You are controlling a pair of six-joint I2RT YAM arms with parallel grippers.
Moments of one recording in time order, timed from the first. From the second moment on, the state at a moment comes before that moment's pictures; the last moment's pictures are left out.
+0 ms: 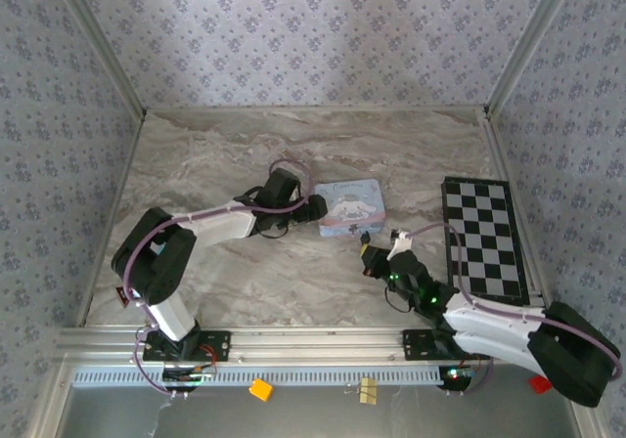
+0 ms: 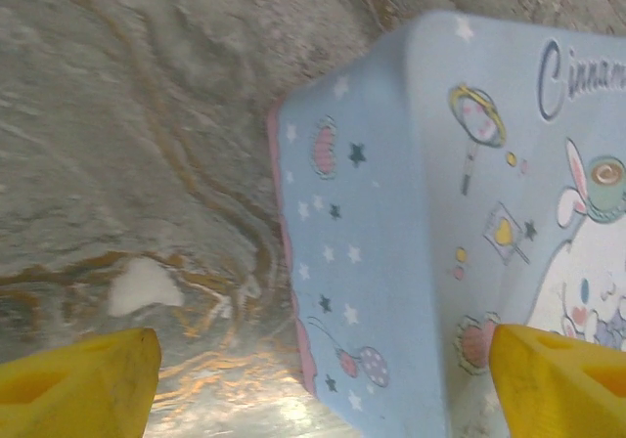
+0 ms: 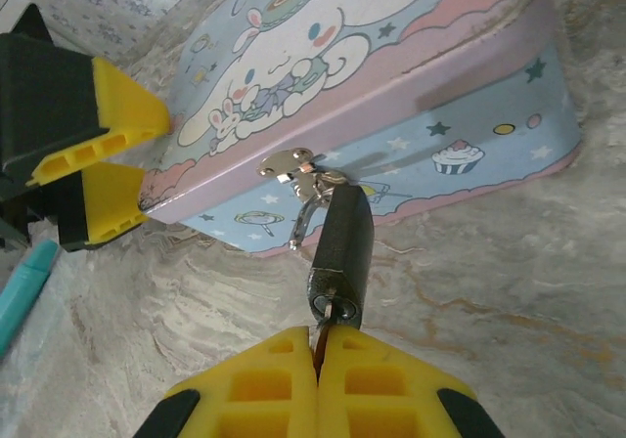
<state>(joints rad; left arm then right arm) -0.71 1.70 0.97 -0.09 0.14 -0.83 0.82 0.90 0.06 0.41 0.24 0.88</state>
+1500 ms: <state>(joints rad) -0.77 1.71 0.86 0.14 0.09 -0.92 0.32 1.33 0.27 0.34 -0.49 0.53</state>
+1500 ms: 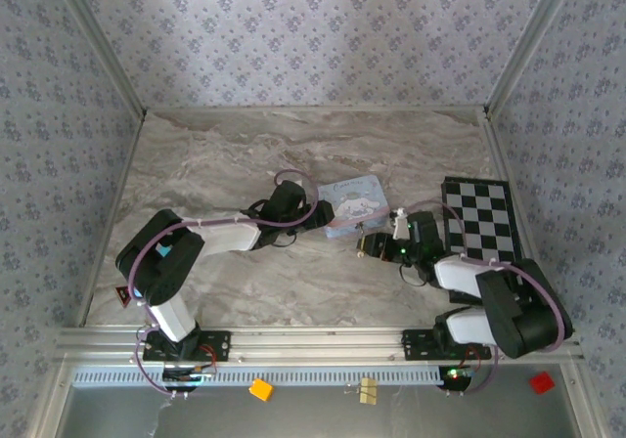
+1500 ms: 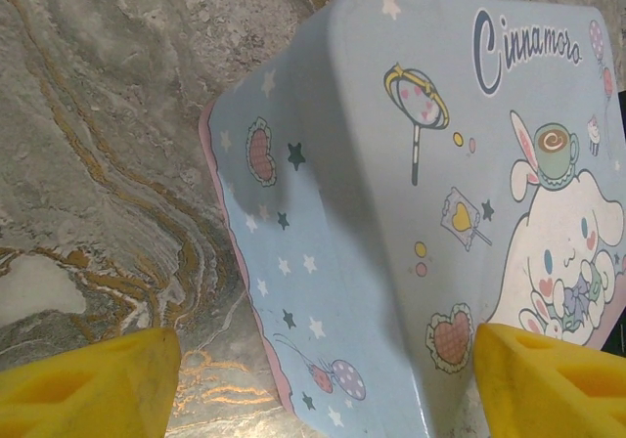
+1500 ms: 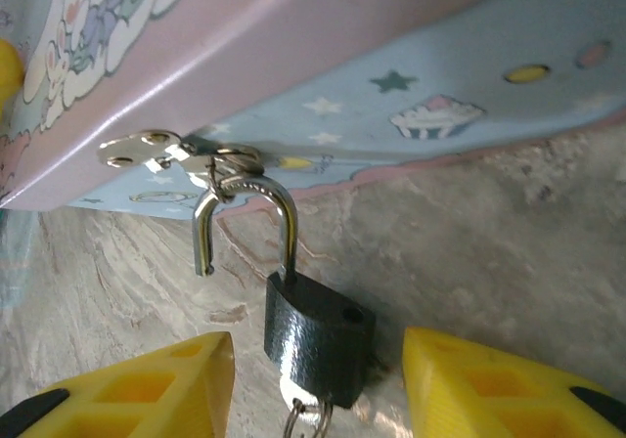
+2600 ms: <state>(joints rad) -0.77 1.70 0.83 0.19 0.09 -0.96 0.43 1.42 0.34 0.38 -0.33 0.56</state>
